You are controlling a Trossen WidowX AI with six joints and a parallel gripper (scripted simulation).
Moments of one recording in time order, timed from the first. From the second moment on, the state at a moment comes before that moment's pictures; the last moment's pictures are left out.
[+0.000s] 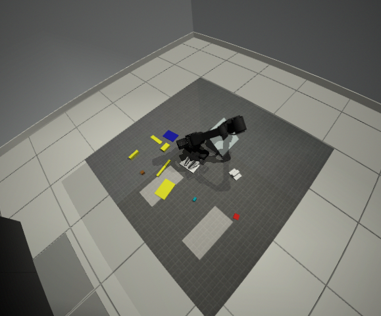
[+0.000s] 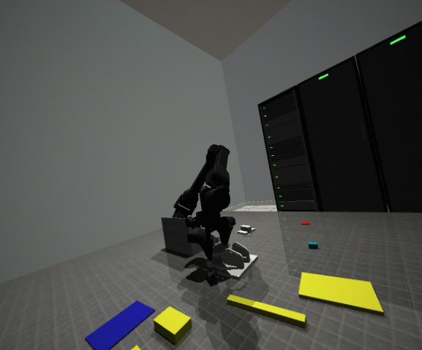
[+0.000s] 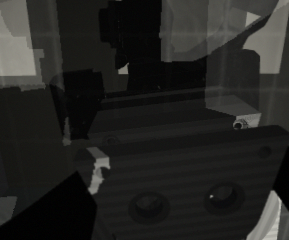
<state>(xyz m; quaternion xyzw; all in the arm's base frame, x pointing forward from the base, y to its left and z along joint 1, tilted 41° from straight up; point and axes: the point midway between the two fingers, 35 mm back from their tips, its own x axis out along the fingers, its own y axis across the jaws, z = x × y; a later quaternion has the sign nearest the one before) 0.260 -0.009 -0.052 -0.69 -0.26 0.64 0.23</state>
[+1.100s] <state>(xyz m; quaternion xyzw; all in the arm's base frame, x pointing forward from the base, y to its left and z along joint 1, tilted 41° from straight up) 0.261 -0.004 -0.058 -0.69 -0.26 0.64 0.23</state>
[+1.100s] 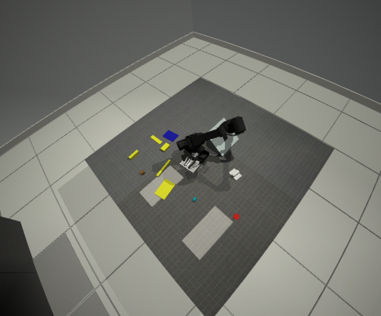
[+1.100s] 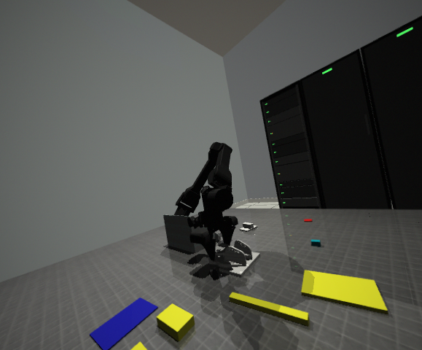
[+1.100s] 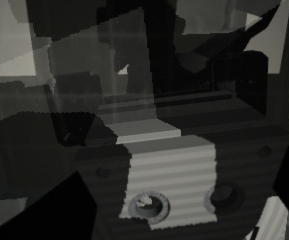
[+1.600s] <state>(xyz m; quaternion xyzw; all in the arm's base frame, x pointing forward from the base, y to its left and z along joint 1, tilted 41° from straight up) 0.261 -0.002 -0.060 -0.69 -0.26 0.64 0.23</state>
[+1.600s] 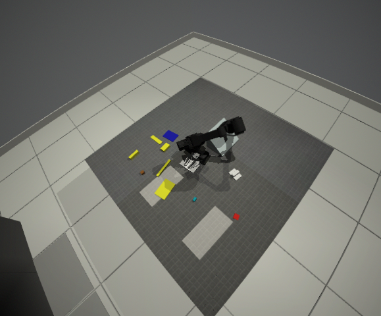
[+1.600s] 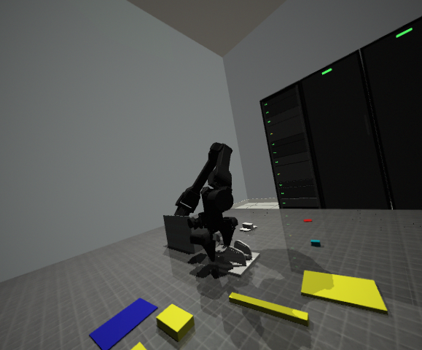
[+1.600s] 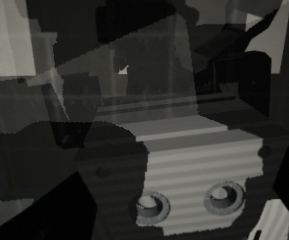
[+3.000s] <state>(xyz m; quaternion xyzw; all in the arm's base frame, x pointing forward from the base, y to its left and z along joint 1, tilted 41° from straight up) 0.260 -0.001 -0.061 -0.69 -0.26 0.64 0.23</state>
